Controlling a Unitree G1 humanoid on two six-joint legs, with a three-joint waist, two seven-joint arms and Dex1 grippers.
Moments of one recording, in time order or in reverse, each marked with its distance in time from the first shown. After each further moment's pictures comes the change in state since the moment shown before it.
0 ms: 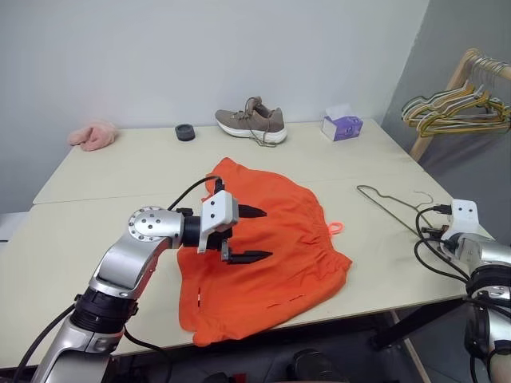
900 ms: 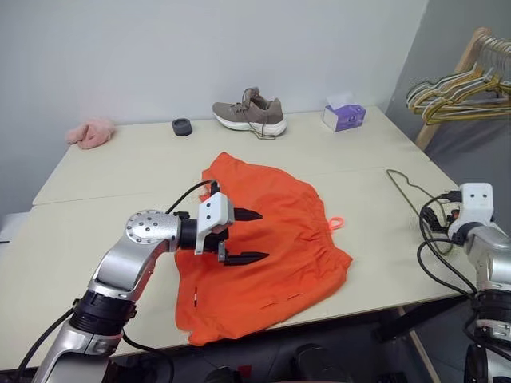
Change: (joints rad) left arm 0.019 -0.005 0.005 0.025 -0.007 -0.012 -0.030; right arm 0.200 0.043 -0.097 -0.514 -0.006 0.089 -0.050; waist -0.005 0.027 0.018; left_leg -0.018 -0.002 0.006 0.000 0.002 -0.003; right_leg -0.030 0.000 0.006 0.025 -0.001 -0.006
